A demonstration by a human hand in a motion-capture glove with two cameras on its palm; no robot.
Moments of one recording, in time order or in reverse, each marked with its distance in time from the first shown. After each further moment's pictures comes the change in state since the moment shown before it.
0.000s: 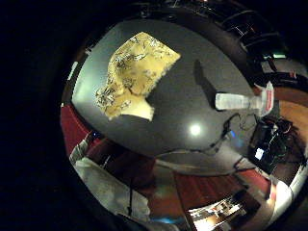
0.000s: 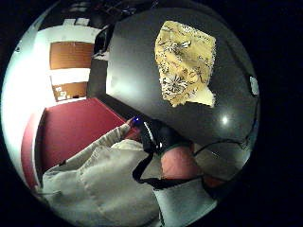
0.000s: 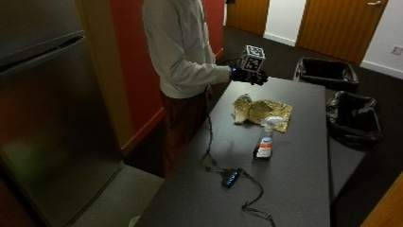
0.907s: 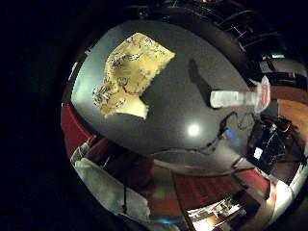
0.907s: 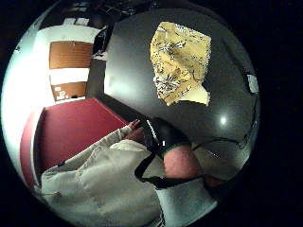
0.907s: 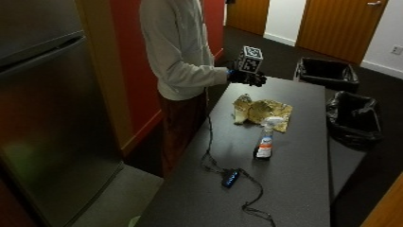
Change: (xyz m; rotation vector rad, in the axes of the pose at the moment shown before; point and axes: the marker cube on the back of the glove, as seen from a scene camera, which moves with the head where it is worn) arm 0.028 0.015 -0.007 0.029 0.023 0.028
